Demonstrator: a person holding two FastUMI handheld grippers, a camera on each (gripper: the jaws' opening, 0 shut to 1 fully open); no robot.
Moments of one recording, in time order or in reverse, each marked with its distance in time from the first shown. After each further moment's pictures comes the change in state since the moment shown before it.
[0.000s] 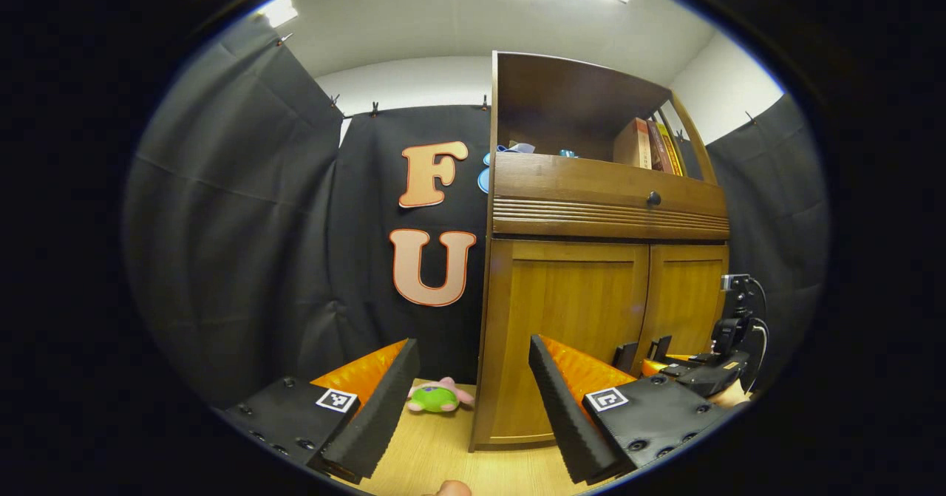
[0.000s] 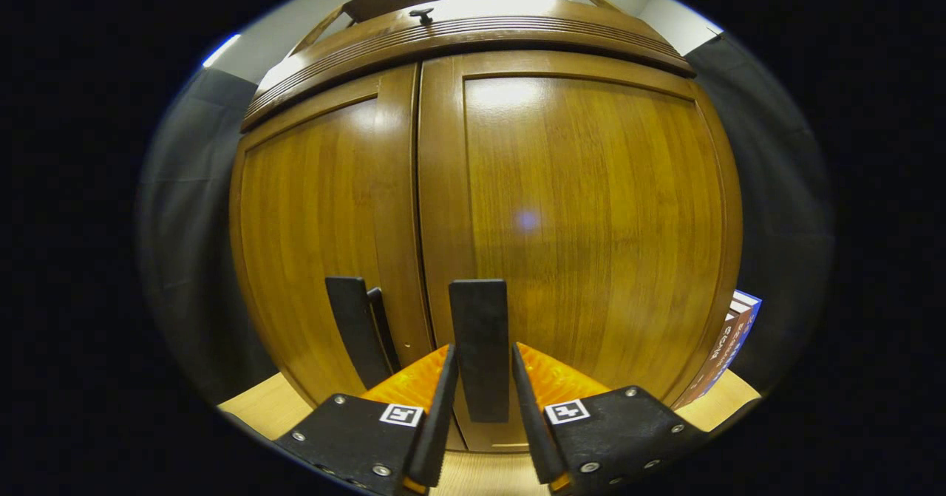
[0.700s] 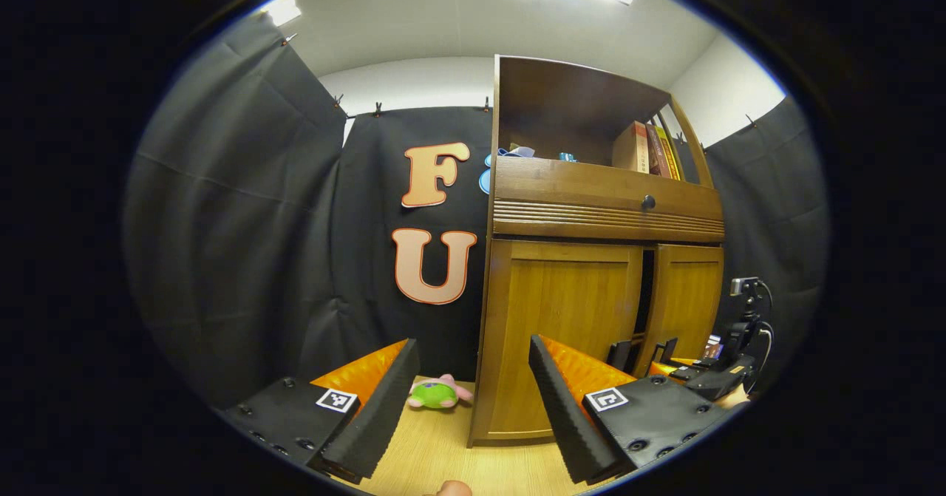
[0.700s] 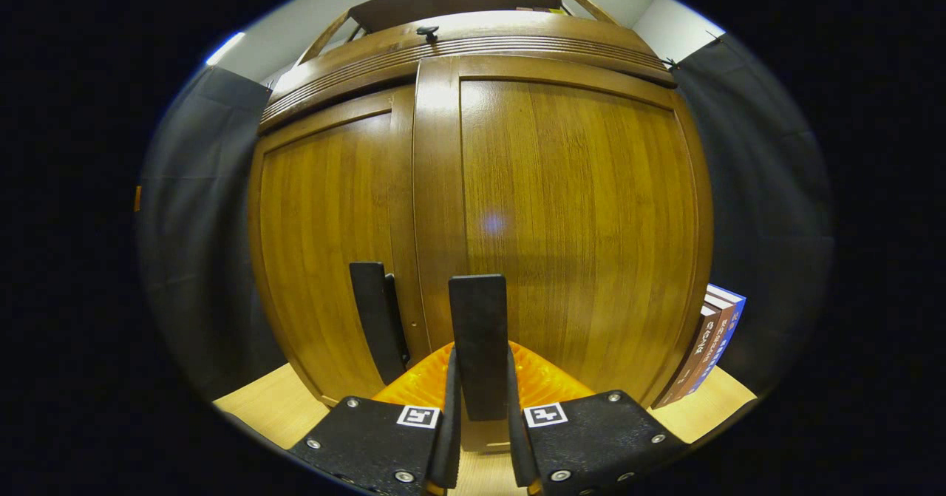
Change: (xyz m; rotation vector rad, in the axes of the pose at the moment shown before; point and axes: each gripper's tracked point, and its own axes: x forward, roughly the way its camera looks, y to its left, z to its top) left arm -0.013 0.001 -0.001 -0.016 0.005 0.002; right arm -0.044 -0.005 -0.004 -0.029 -0.016 0.006
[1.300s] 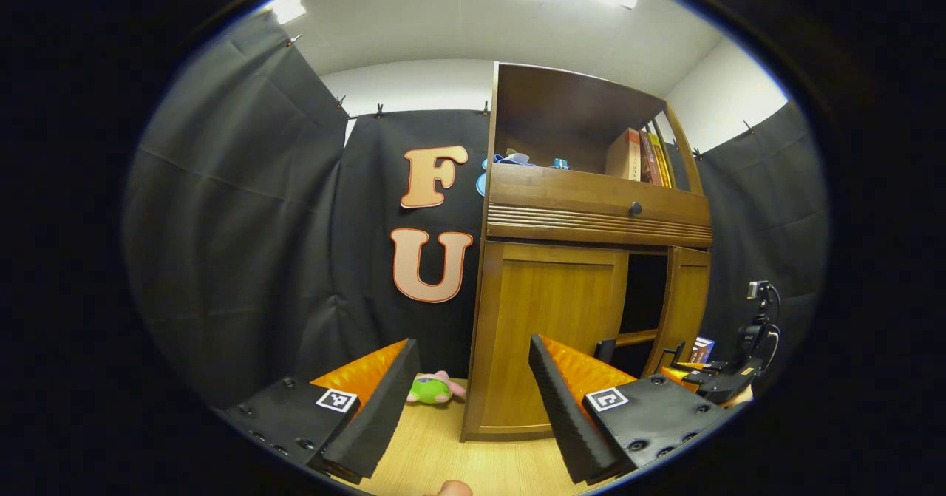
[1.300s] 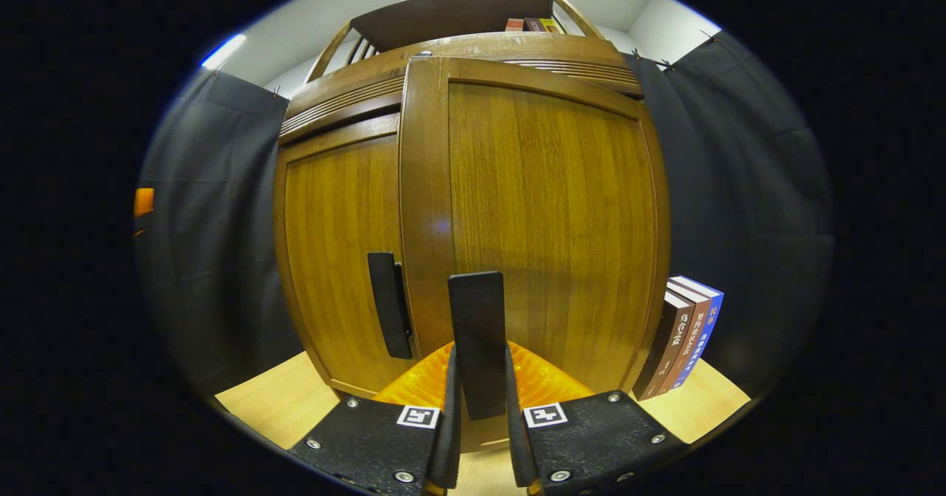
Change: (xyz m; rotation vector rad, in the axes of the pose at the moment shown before) left arm -0.038 -0.011 0.004 -0.014 -0.010 -0.019; right arm -0.060 -0.019 -0.002 0.004 -0.003 0.022
